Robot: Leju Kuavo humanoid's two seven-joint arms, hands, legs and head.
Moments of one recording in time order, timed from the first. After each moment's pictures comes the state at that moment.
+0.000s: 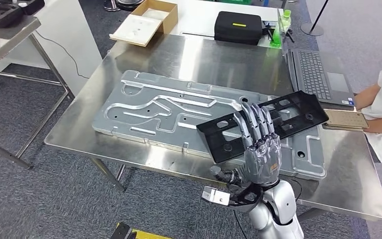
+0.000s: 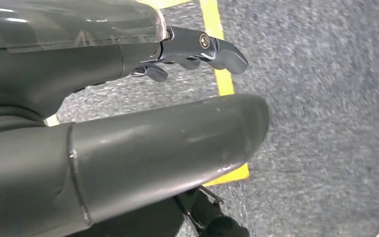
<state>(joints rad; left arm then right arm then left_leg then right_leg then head) -0.15 -0.17 0.53 -0.23 -0.83 -0.06 -0.46 -0.15 0.13 0.20 -1.70 1.13 -0.70 -0.45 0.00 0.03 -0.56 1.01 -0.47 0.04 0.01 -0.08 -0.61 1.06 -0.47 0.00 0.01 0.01</state>
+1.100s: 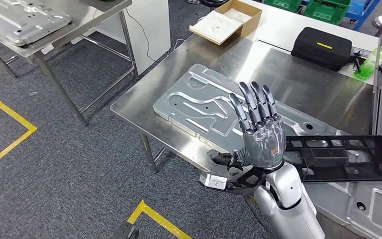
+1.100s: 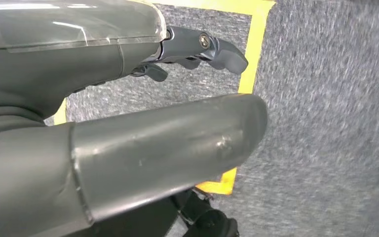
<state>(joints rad) -0.15 -0.20 0.53 -0.23 -0.83 -0.06 -0.46 -0.30 -0.07 0.35 -1.73 1.26 -0.70 -0.20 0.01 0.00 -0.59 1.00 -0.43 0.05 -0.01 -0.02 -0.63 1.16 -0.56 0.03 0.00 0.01</state>
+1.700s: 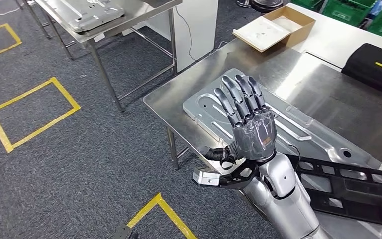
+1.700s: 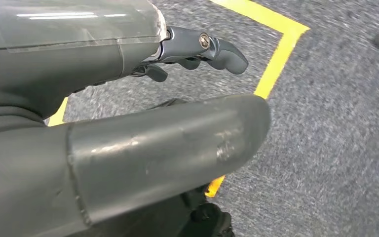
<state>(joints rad) -0.14 -0.19 0.54 -0.23 -0.80 -0.04 -0.48 -0.39 -0.05 0.41 -1.68 1.22 -0.70 -0.23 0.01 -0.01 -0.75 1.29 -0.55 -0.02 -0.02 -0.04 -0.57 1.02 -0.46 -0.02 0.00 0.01</state>
